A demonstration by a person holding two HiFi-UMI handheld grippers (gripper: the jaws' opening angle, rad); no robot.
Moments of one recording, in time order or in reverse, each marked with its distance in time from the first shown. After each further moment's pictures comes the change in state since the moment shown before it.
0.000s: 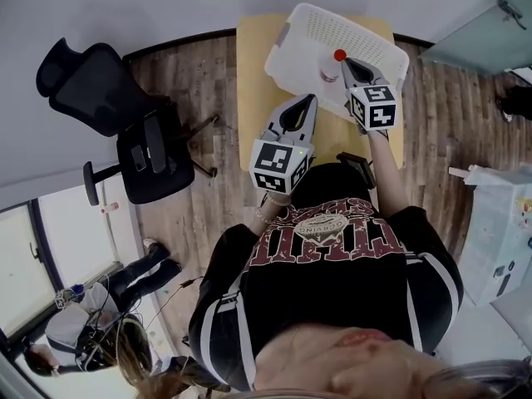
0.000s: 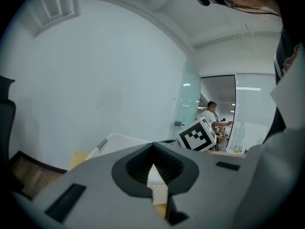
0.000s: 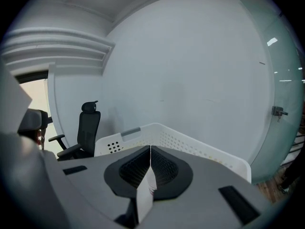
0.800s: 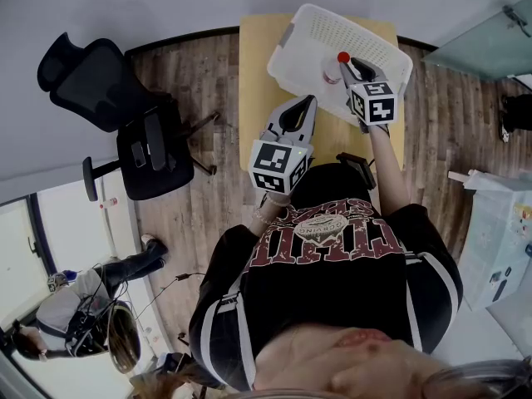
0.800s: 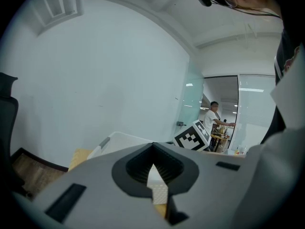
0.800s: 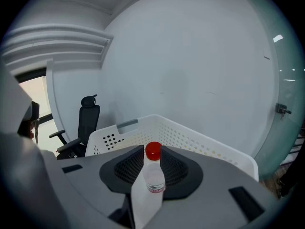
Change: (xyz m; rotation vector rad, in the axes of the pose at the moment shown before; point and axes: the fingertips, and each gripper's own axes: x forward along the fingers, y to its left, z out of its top) left arm 0.003 0.002 -0.002 -0.019 0.002 0.023; right arm 0.018 -0.013 -0.019 -0.006 0.078 0.016
